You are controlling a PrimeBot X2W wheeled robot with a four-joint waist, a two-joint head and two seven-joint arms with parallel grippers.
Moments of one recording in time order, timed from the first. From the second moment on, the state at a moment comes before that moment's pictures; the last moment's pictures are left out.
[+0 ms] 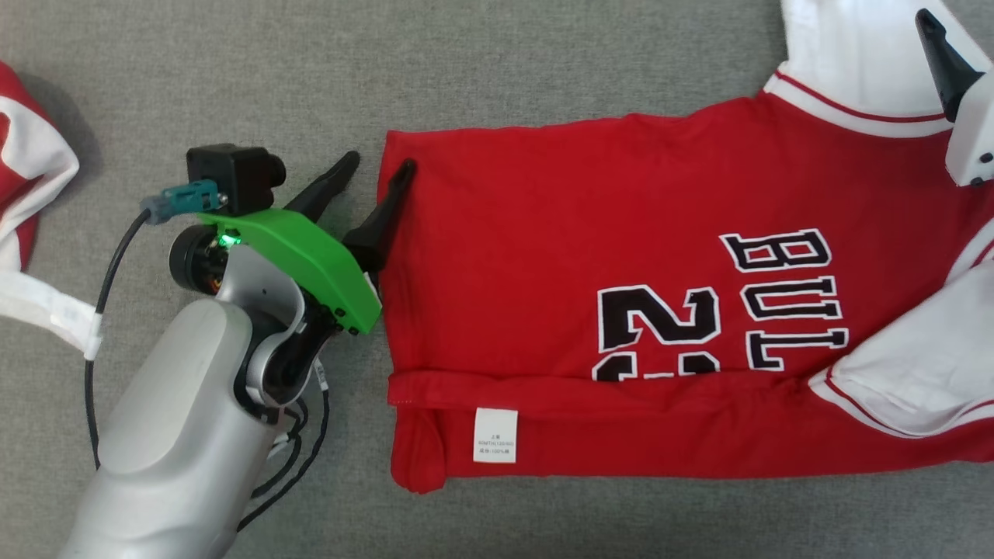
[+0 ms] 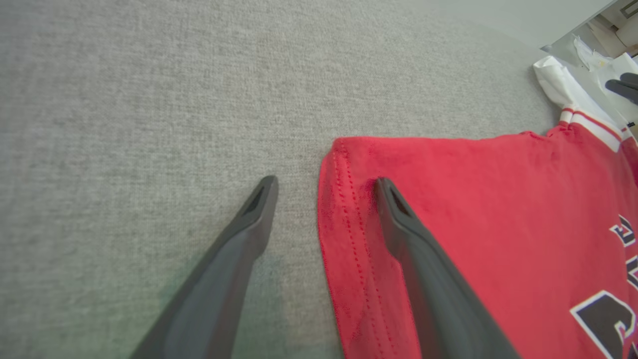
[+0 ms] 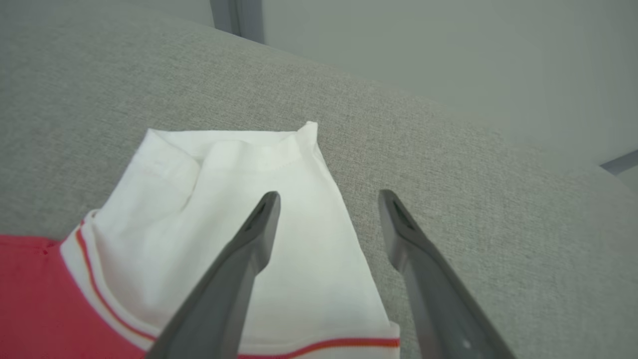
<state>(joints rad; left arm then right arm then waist) -0.61 0.28 -0.50 0.22 -0.82 0.00 0.21 -0.73 -0.57 0.14 0.18 0.36 0.13 0.46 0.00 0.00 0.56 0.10</state>
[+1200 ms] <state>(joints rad) -0.71 0.26 -0.63 0.36 -0.83 -0.13 0.09 -0.88 -0.50 0.26 0.51 0.50 0.13 0.14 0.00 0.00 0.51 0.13</state>
